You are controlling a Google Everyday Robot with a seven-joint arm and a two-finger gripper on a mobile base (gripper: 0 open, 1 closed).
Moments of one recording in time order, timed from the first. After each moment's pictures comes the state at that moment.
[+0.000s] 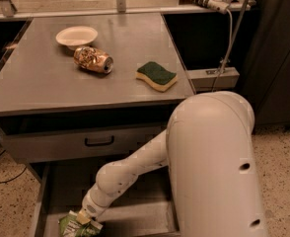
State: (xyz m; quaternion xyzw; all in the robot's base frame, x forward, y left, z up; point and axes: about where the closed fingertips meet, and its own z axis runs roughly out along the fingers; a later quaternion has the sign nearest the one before) arm 0.401 0.217 0.439 -0.51 0.80 0.30 0.09
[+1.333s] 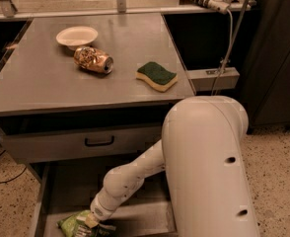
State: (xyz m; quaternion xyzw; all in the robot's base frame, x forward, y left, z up) arm 0.400 0.194 0.402 -0.48 0.82 0.29 0.06
